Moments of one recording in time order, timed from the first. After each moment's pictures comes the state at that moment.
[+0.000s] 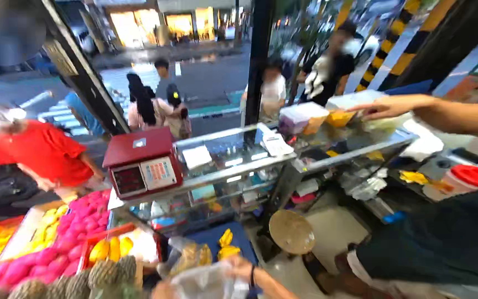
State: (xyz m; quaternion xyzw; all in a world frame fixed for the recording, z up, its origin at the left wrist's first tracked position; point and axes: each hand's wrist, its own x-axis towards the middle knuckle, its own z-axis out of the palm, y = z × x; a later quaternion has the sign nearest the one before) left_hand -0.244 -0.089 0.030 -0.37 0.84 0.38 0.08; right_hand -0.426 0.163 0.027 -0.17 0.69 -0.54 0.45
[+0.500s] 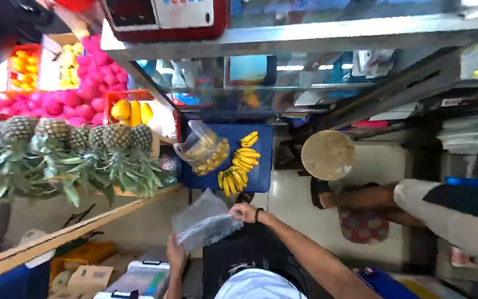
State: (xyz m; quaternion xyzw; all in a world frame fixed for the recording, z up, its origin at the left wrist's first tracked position) left_hand -0.033 0.058 -0.082 -0.64 0.66 0.38 0.10; right_hand -0.350 0.204 -0.163 -0.45 0.59 -0.26 0.61
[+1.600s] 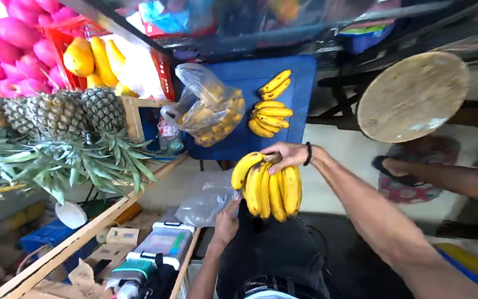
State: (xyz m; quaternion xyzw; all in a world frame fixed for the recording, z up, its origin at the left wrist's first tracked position) left_hand -0.157 0.094 -0.137 -0.38 0.74 0.48 0.28; right_hand -0.505 0.156 -0.203 -0.35 0.49 -0.34 0.72
